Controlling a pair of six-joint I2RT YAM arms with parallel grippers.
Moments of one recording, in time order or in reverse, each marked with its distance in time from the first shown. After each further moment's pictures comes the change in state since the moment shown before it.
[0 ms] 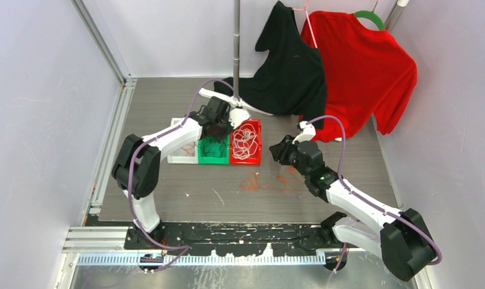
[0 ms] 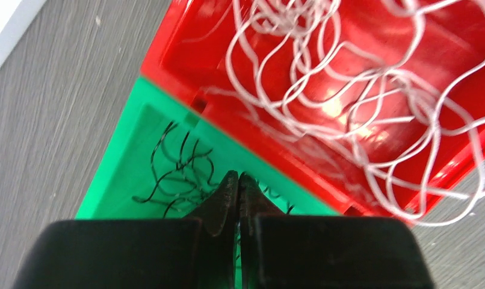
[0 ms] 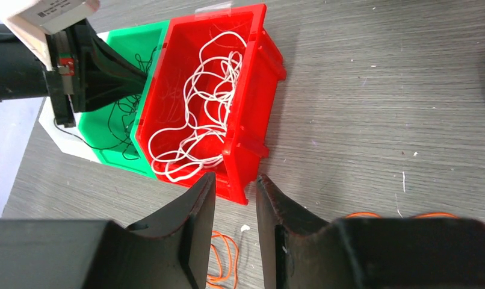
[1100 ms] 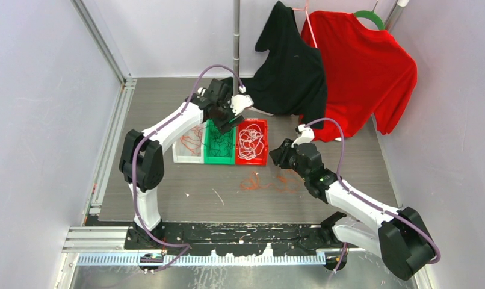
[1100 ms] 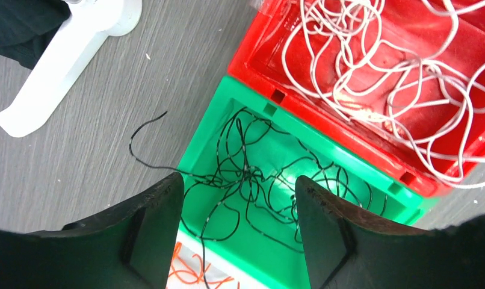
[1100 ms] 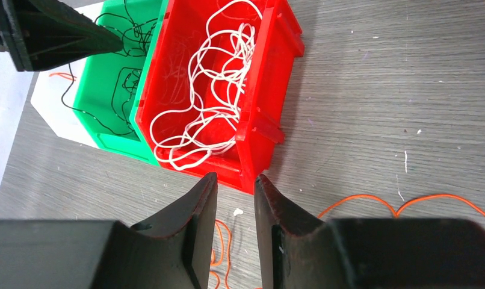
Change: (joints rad) left arm 0.021 0.111 0.304 -0.213 0.050 0.059; right arm -0.001 0.005 -0.031 -0.008 -0.024 0.008
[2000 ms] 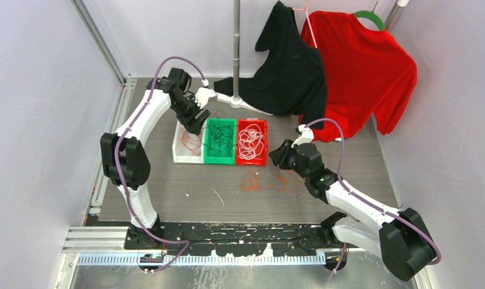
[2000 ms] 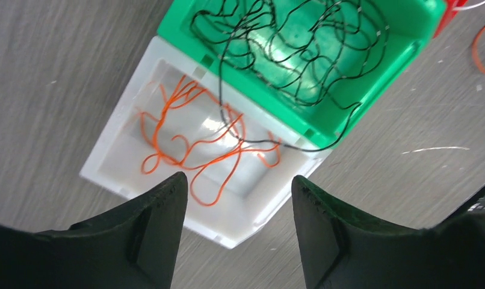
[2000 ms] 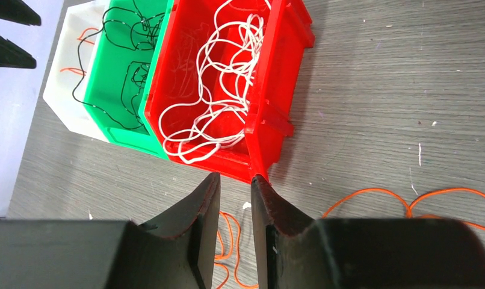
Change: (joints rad) left arm 0.288 -0.064 0.114 -0.477 0.207 0.121; right arm 0.000 -0.008 0.003 -0.020 -0.030 0.030
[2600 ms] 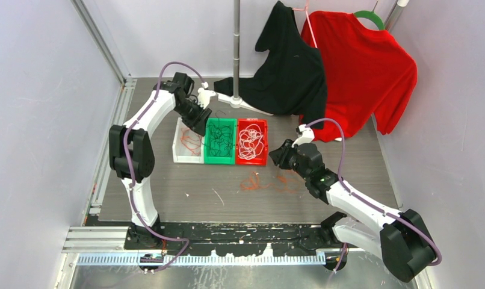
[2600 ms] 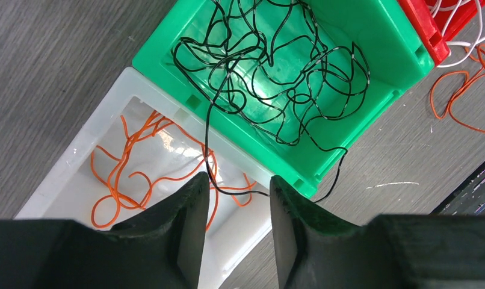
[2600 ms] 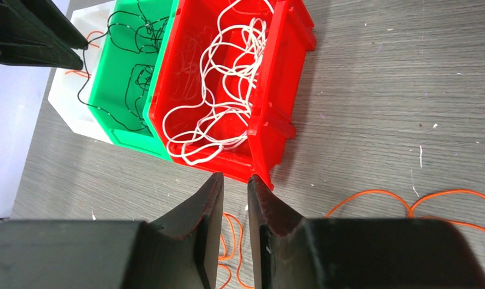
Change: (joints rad) left arm 0.018 0.111 -0.013 0.067 0.134 -0.163; right arm 0.000 -0.007 0.000 0.001 0.000 0.004
